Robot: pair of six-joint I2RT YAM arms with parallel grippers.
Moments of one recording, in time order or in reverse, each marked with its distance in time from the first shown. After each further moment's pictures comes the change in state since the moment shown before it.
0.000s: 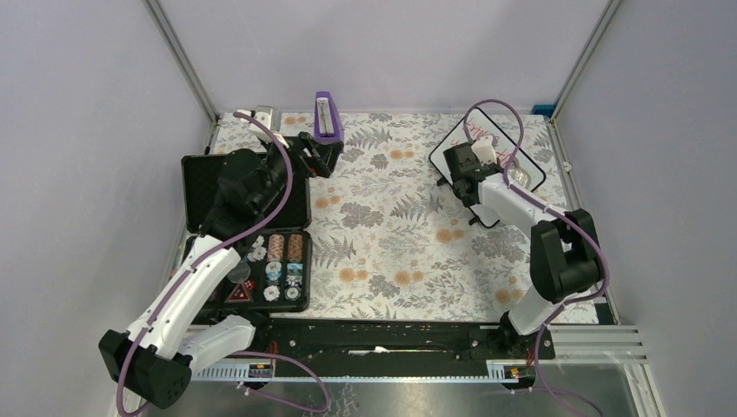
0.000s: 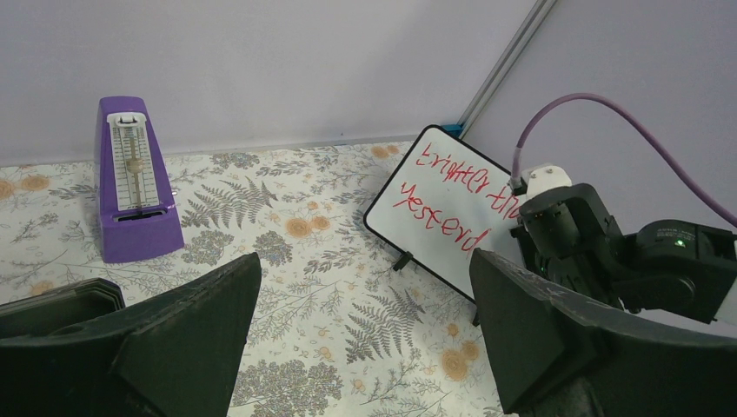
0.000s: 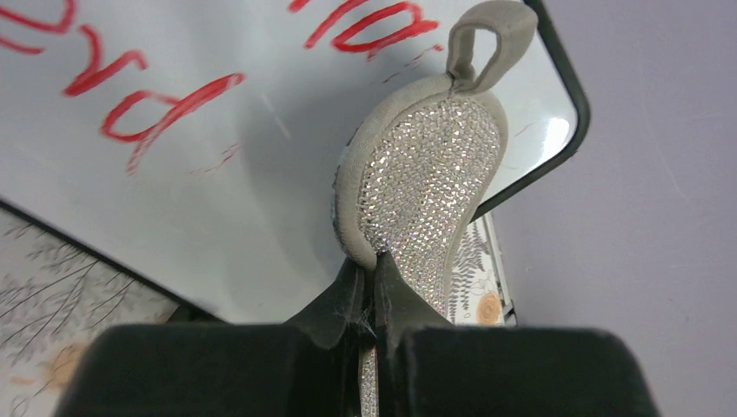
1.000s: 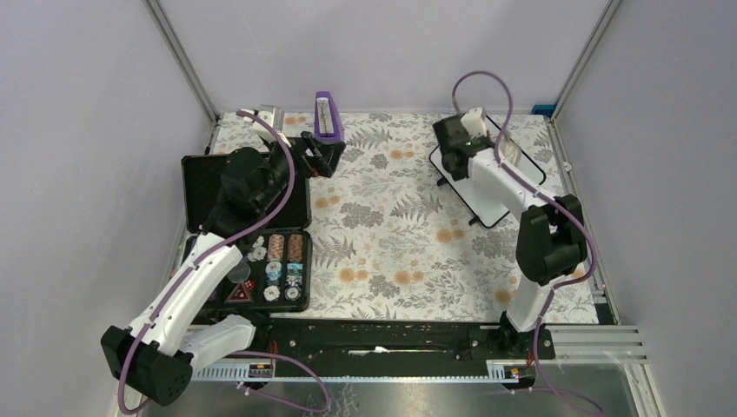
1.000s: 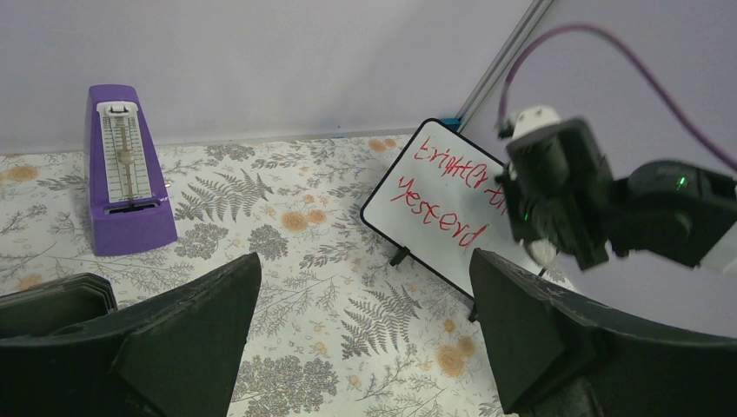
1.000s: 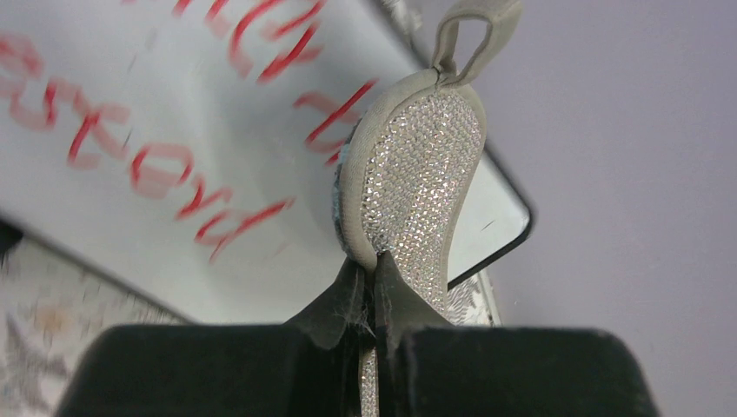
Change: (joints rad) left arm 0.000 0.021 0.000 0.002 0.007 -0.014; right arm -0.005 0.152 0.364 -0.111 0.041 -0.041
